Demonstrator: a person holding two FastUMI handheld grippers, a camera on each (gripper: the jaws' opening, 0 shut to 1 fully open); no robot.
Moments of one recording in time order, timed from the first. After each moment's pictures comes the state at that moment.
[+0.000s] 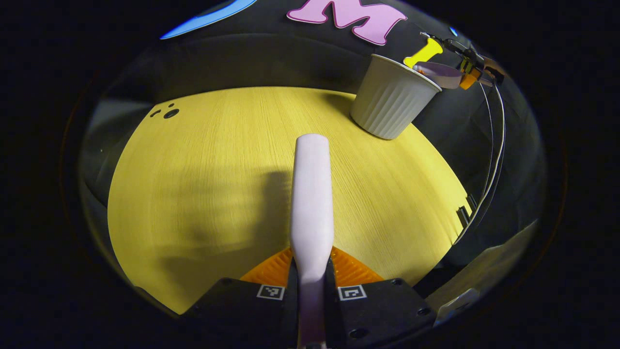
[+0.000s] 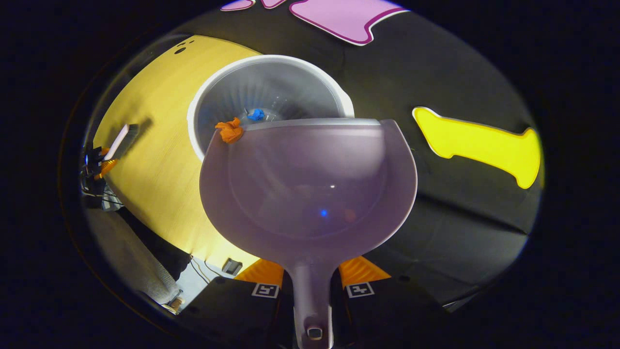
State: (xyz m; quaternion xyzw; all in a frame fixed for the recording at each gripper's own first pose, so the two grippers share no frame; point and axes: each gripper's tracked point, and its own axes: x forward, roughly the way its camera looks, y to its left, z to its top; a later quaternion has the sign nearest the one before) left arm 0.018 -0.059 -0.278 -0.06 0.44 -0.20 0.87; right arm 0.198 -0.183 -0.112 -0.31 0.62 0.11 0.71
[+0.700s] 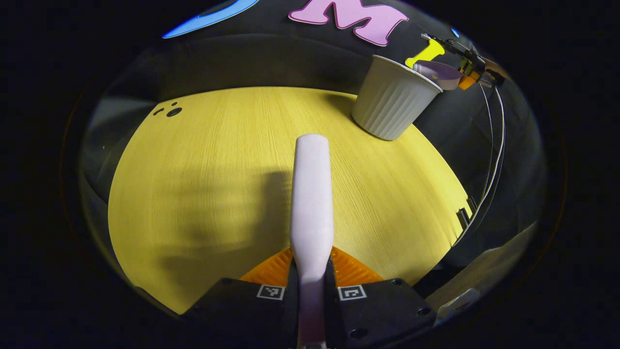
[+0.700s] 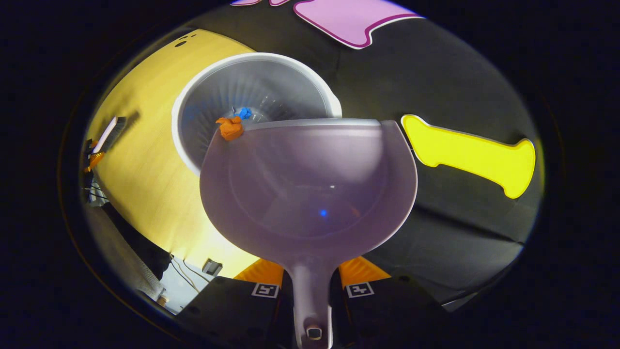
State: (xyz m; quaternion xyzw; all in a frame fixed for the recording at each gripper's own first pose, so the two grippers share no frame) left arm 0.013 -0.062 -0.277 -0.07 0.44 -0.19 0.88; right arm 0.210 -0.200 -0.111 -0.34 0.60 0.09 0.72
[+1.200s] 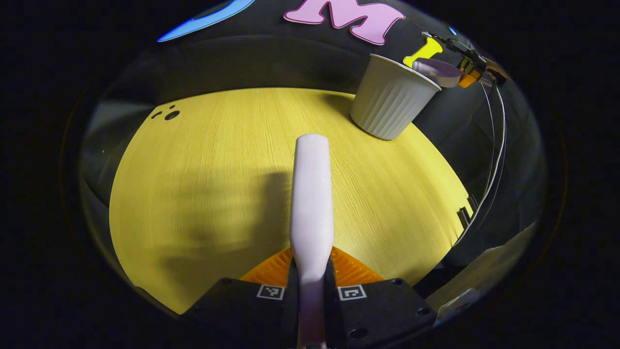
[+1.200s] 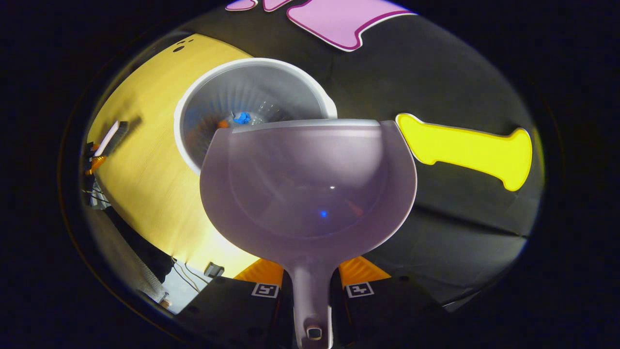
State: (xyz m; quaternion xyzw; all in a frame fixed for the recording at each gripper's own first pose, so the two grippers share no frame) left arm 0.017 -0.066 -0.274 -0.06 0.44 -0.19 0.88; right arm 0.207 -0.201 -0.102 -0.32 0.57 0.10 0.75
